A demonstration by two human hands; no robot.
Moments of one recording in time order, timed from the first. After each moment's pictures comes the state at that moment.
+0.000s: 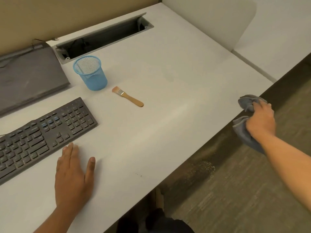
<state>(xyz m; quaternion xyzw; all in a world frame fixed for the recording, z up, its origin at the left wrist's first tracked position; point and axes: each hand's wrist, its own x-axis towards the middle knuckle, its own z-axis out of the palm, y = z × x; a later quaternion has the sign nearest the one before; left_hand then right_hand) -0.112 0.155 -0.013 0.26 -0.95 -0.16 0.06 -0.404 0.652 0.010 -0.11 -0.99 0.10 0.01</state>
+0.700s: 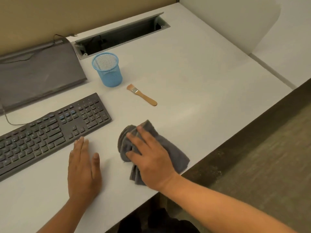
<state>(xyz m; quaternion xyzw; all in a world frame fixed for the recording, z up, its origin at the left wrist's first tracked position) -0.108 0.156 -0.008 0.27 -0.93 -0.22 0.11 -0.209 0.350 0.025 0.46 -0.84 0.26 0.12</state>
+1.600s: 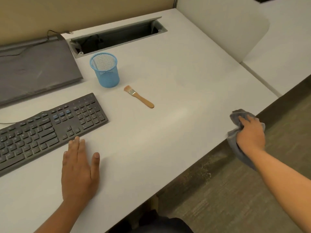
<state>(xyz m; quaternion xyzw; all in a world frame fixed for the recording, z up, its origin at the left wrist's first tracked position) -0.110 0.150 -0.016 0.26 -0.94 -0.18 0.09 -0.376 0.600 0.013 -0.06 -1.00 0.06 -0.01</state>
